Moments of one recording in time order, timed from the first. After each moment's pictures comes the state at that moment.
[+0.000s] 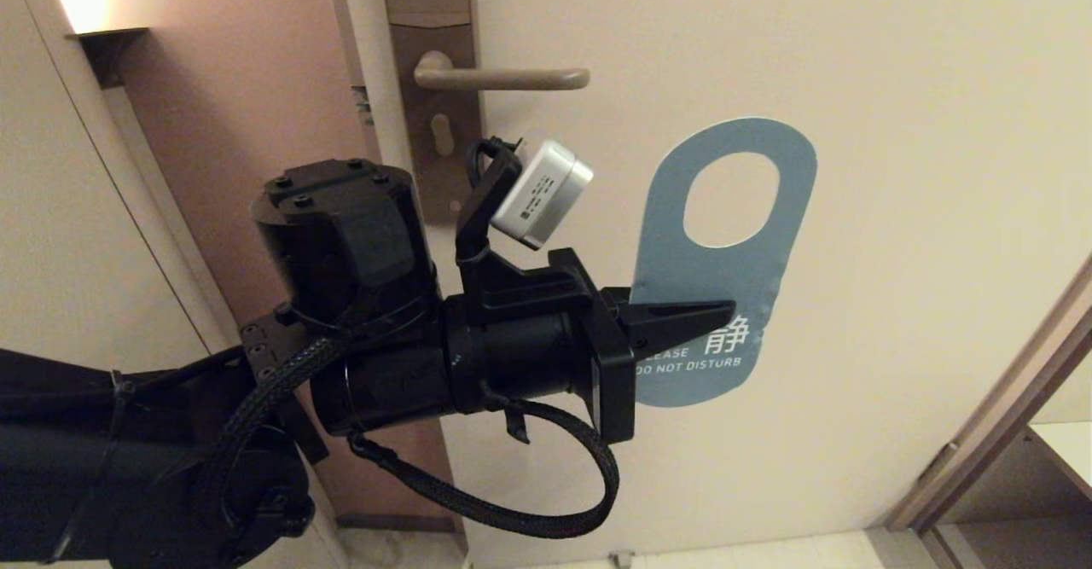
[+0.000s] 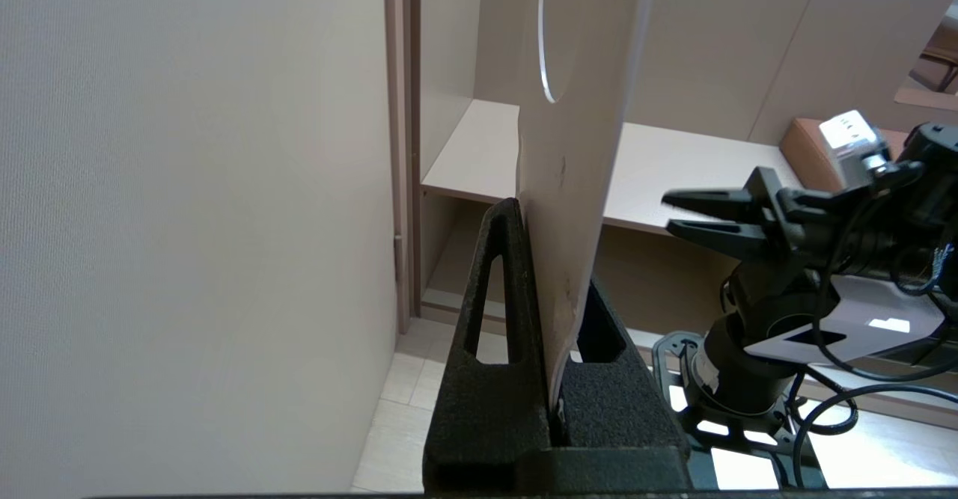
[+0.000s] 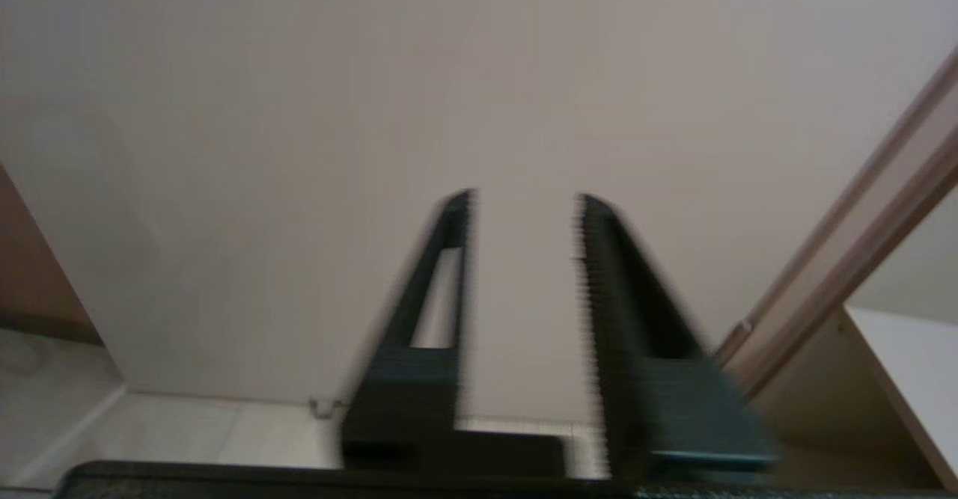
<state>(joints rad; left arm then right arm) -0.86 1.73 -0.91 -0.90 -0.54 -0.10 0.00 0.00 -0.03 0.00 0.04 -0.12</state>
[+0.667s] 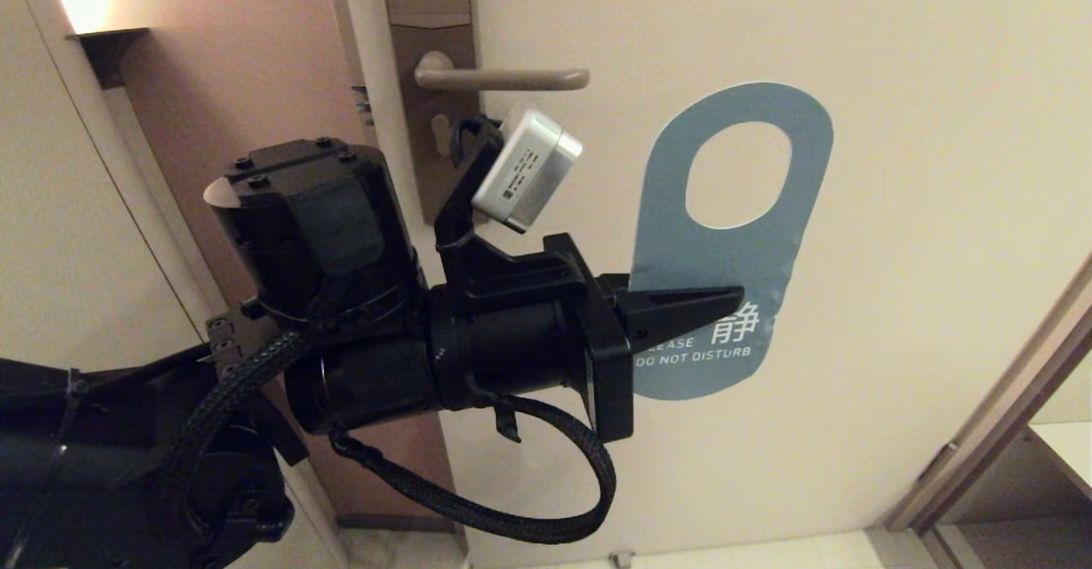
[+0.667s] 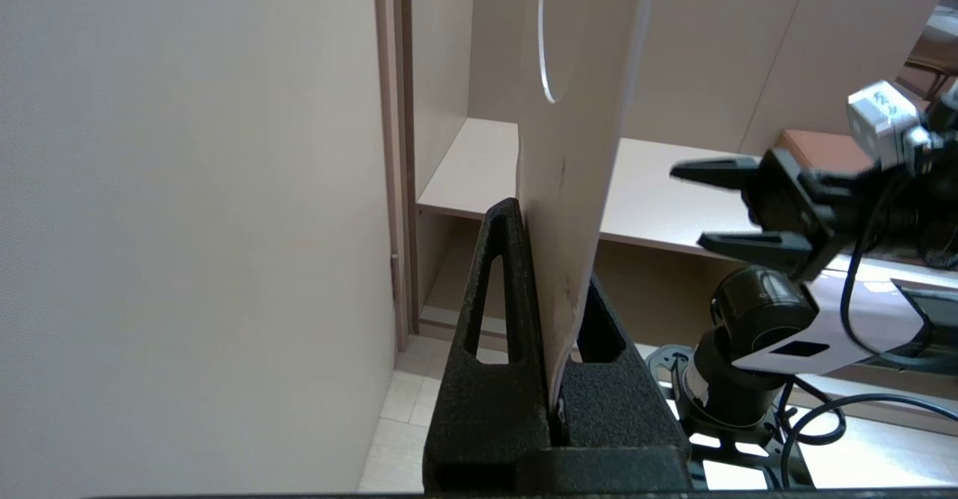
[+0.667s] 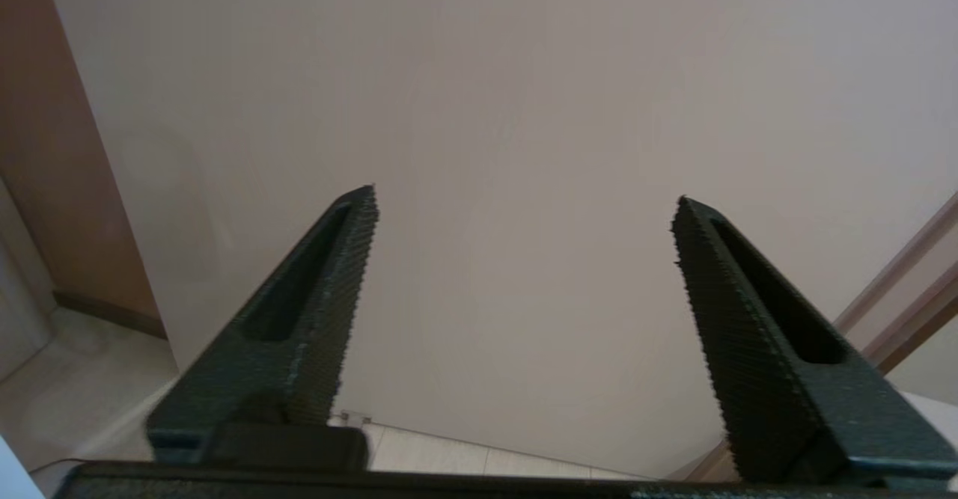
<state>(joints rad) -0.87 1.69 -0.92 -0.89 -0.54 -0.10 0.00 0.06 -0.21 0.11 0.16 -0.14</state>
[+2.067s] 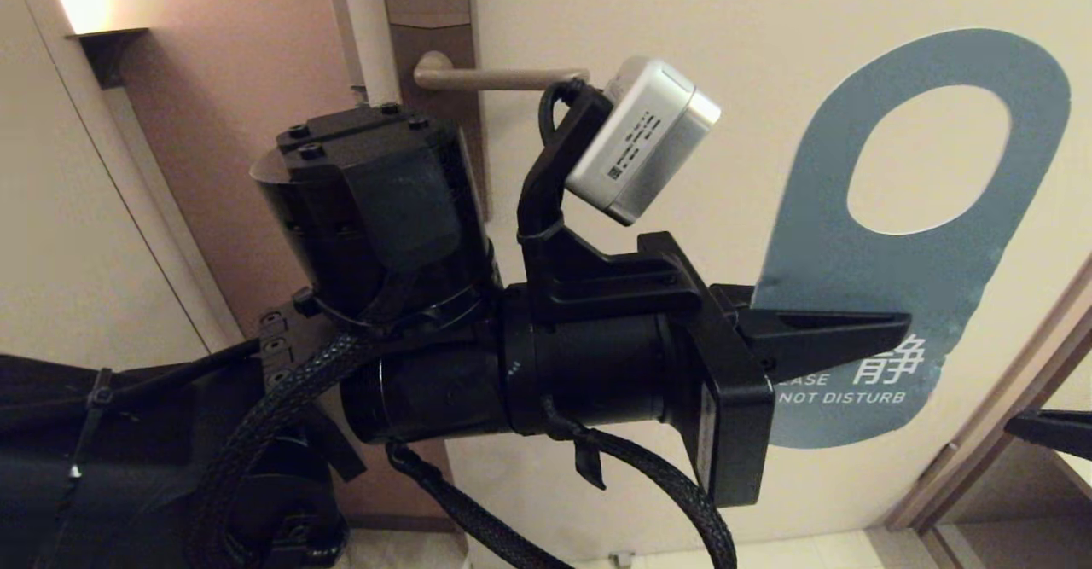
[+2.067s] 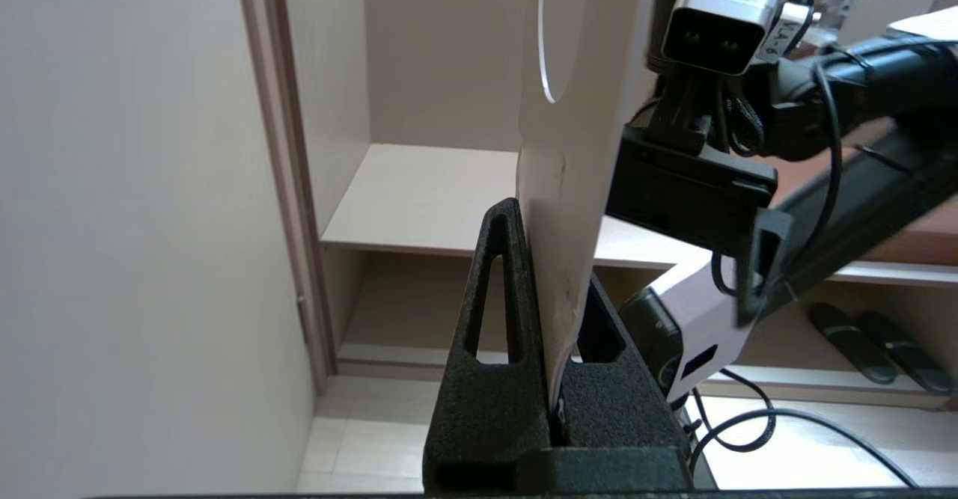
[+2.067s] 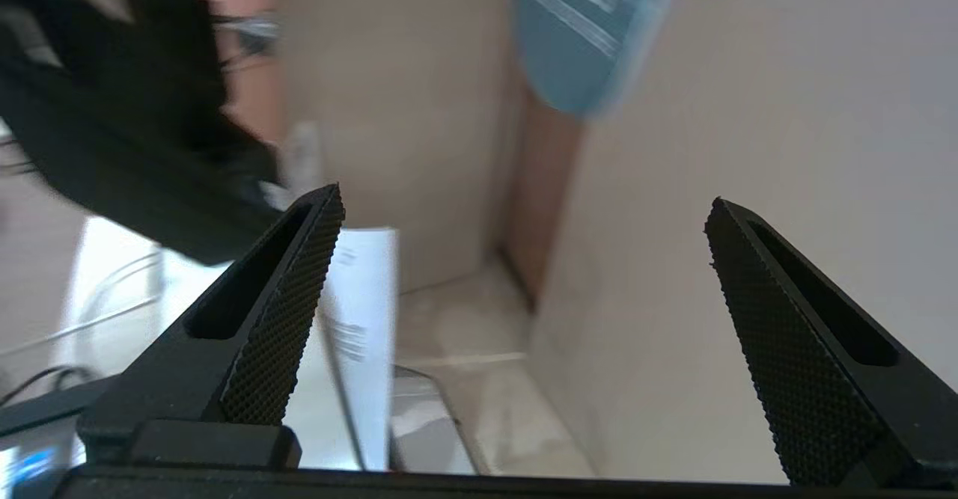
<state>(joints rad) -0.99 1.74 -1.05 -0.85 -0.59 -0.14 0.19 0.79 -0.49 -0.17 0.93 -0.14</state>
